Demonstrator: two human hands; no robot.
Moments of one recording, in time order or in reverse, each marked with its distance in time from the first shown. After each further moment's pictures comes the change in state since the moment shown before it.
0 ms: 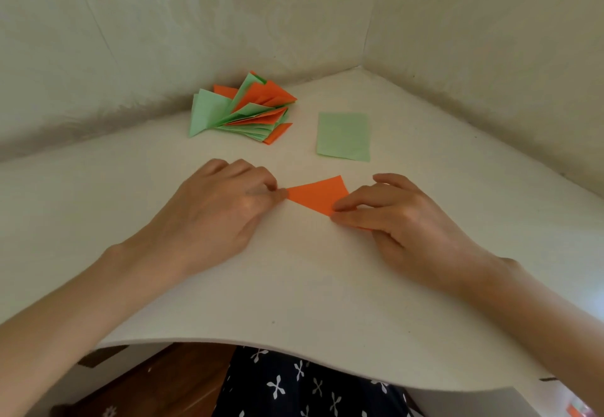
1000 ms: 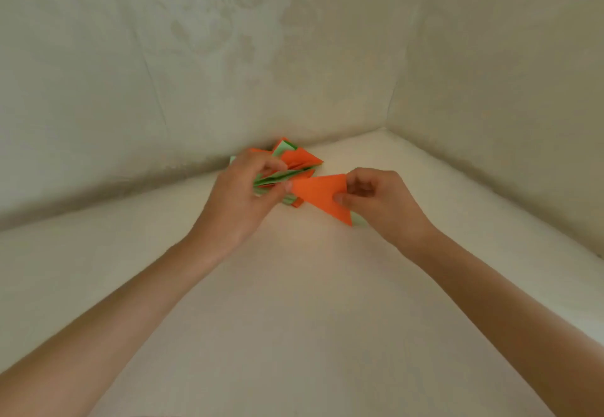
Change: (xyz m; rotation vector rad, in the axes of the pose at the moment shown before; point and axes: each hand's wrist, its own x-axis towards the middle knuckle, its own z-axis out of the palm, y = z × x) left_hand 0.051 -0.044 -0.009 -0.715 0.406 -0.579; right_hand 0.107 0.030 0.008 0.753 0.095 0.616
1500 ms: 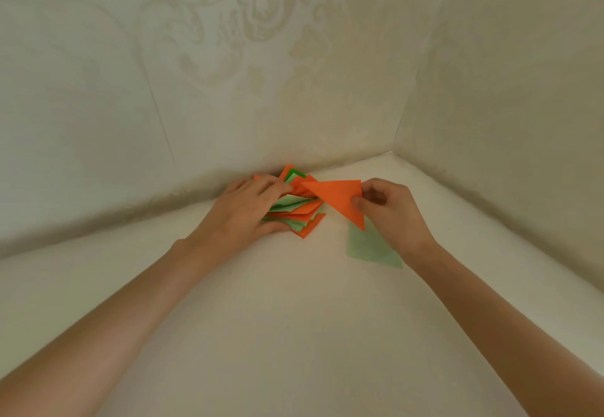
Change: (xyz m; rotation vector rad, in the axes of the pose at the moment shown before) left_hand 0.043 -0.062 0.003 0.575 -0.249 0.344; right_hand 0.047 0.019 -0.010 -0.042 0.142 0.016
